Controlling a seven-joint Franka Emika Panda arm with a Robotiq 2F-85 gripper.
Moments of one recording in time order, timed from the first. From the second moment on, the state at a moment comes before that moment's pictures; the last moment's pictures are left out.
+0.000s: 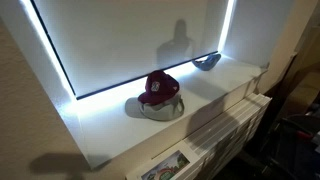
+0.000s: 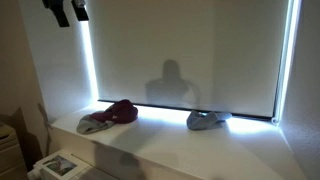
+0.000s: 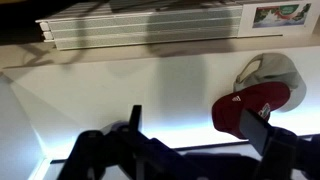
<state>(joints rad) -0.19 -0.86 -0.21 -2.49 -0.12 1.89 -0.05</state>
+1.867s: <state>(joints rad) -0.35 -0.33 -0.20 -2.21 -0.16 2.27 0.59</state>
